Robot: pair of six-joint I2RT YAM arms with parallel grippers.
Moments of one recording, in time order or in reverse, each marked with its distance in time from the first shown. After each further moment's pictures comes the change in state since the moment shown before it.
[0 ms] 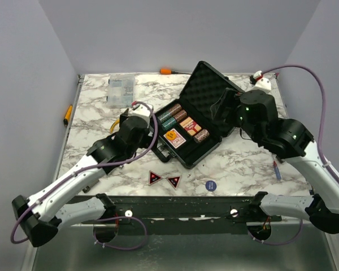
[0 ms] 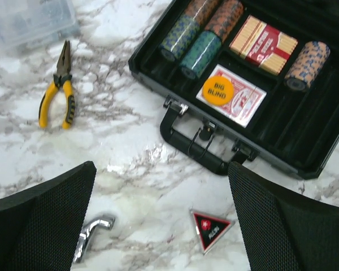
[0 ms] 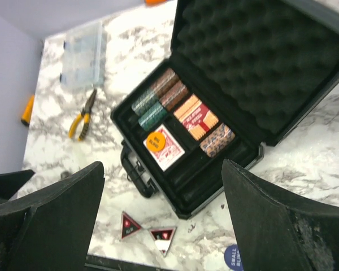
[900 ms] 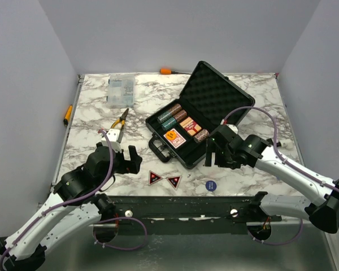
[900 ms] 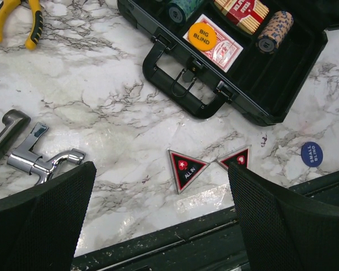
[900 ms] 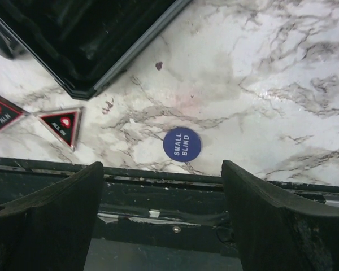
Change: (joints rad) left arm 0.011 -0.549 -0.297 -0.219 0.127 -0.245; right arm 0.000 0.026 -0.536 -0.128 -0.355 0.152
